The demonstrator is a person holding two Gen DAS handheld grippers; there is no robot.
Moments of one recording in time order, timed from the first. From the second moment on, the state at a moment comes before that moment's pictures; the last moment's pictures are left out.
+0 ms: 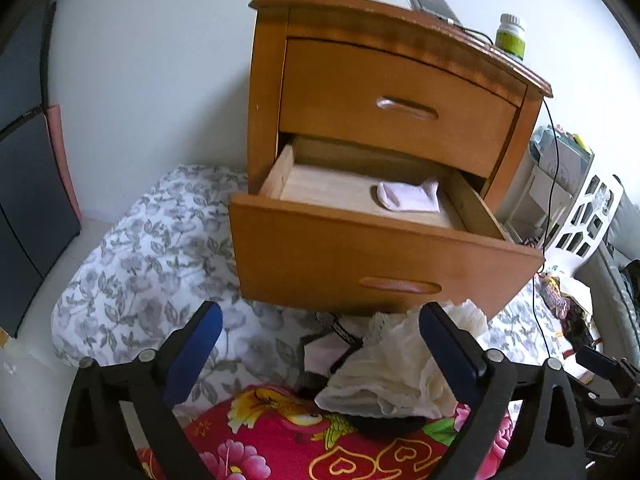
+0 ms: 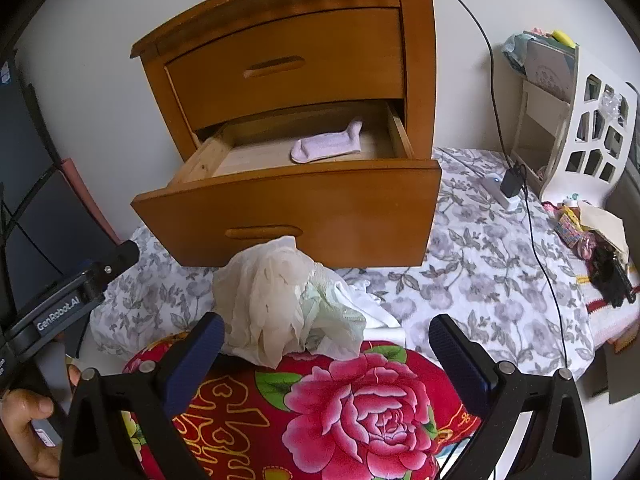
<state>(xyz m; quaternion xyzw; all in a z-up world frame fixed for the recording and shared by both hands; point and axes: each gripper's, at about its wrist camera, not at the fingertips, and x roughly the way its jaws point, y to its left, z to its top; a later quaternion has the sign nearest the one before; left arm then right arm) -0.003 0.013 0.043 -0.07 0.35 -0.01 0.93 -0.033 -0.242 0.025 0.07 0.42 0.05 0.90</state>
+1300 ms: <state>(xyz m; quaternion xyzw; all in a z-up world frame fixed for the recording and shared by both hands) 0.036 0.006 0.051 -0.06 0.36 -0.08 0.93 0.178 -0.205 0.093 -0.19 0.43 0.13 0.88</state>
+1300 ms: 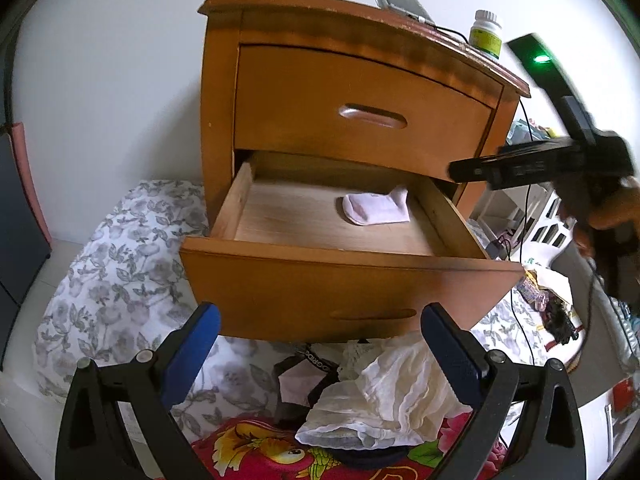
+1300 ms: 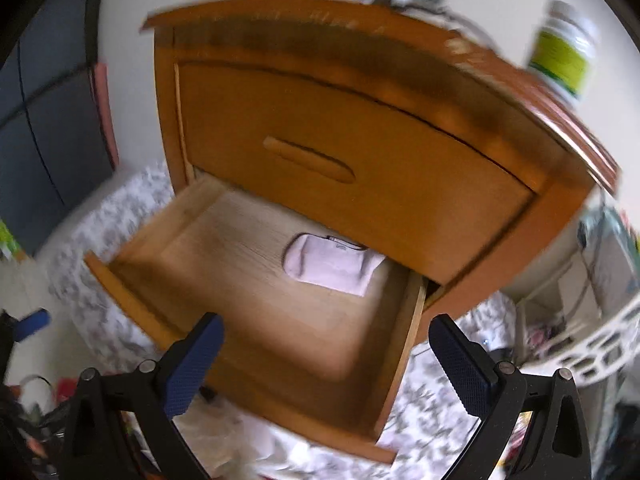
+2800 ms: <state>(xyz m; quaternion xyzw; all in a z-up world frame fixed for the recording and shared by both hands) 0.091 -0.009 -0.001 -0.05 0.40 -0.13 0.91 0.293 -0.118 -0.072 -0.45 0.47 0.17 0.74</state>
